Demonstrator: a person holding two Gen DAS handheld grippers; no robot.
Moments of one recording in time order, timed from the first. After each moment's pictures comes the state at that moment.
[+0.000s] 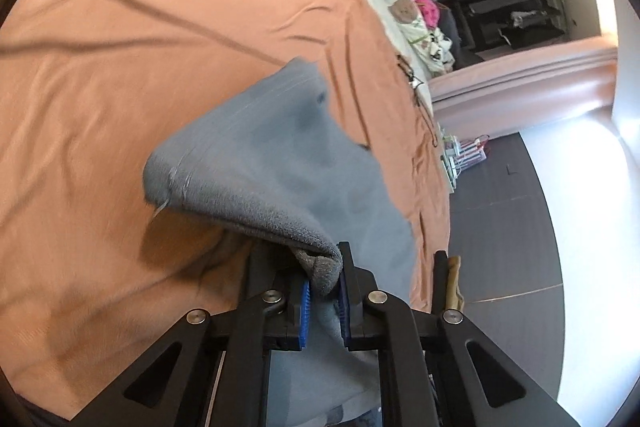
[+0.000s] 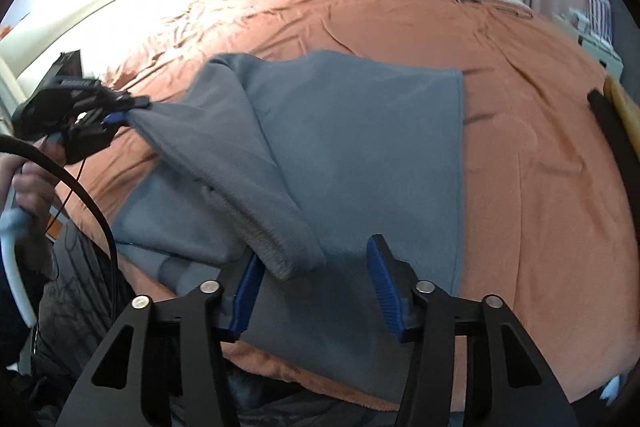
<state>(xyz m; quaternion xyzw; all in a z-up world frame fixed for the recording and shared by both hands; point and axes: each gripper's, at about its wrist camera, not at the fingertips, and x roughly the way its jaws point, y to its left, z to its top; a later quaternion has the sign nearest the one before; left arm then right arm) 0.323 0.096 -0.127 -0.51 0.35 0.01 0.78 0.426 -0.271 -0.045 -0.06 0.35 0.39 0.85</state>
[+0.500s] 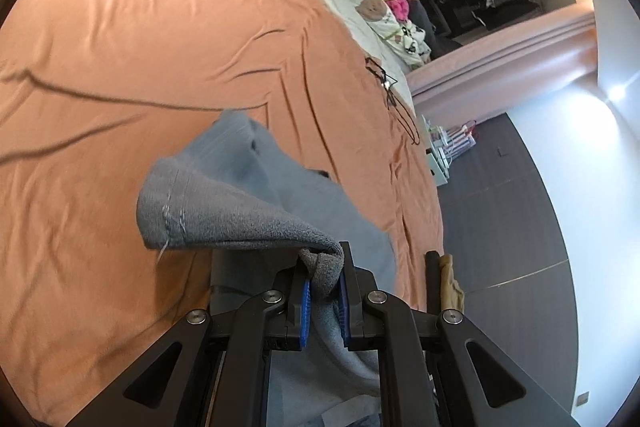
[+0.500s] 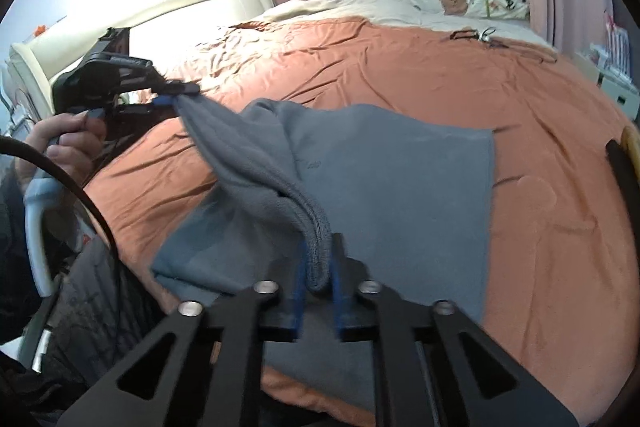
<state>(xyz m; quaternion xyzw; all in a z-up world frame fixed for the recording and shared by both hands) 0.357 0.099 -0.079 -0.46 0.34 -0.01 0.82 0.399 -0.272 -0.024 -0.02 0.31 0.44 0.84</state>
